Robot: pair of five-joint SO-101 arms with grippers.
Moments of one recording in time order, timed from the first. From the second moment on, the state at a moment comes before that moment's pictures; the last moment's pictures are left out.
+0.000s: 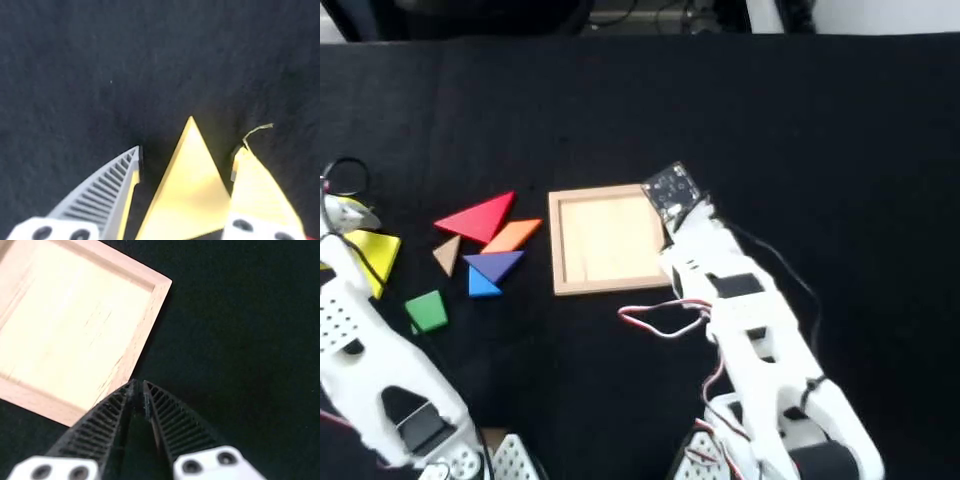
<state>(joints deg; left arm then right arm) -44.8 47.3 -32.0 80.4 12.0 -12.0 -32.1 68.7 22.3 22.8</state>
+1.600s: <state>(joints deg) -44.0 57.4 -46.5 94.1 -16.7 -12.0 -32.1 68.7 22.3 22.8</state>
